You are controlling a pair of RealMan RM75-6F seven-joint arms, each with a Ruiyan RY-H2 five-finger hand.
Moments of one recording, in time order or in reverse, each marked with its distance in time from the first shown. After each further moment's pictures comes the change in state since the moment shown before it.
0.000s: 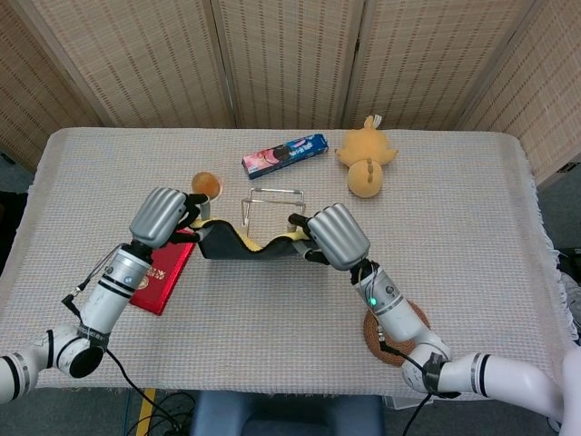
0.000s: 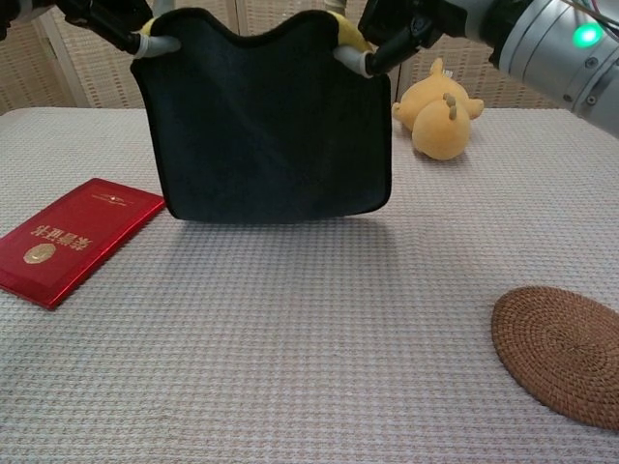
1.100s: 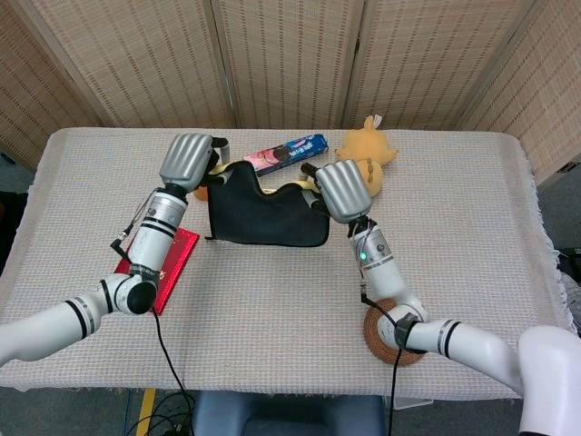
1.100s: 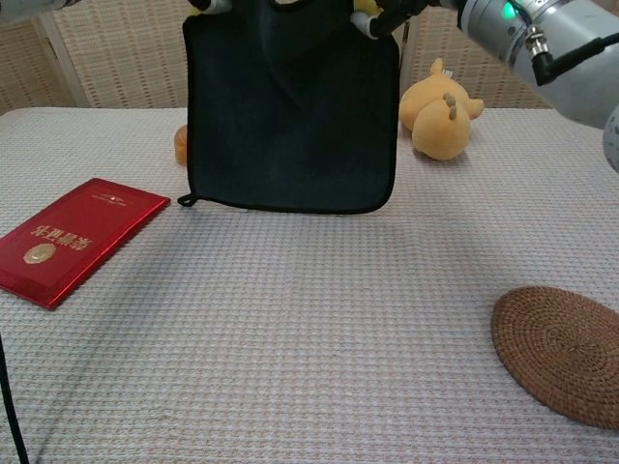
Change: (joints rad) left arm -0.312 -0.168 -0.097 0.327 -0.422 -0.134 0.301; right arm 0.168 -0.113 0.065 0.352 0.165 0.003 -0.026
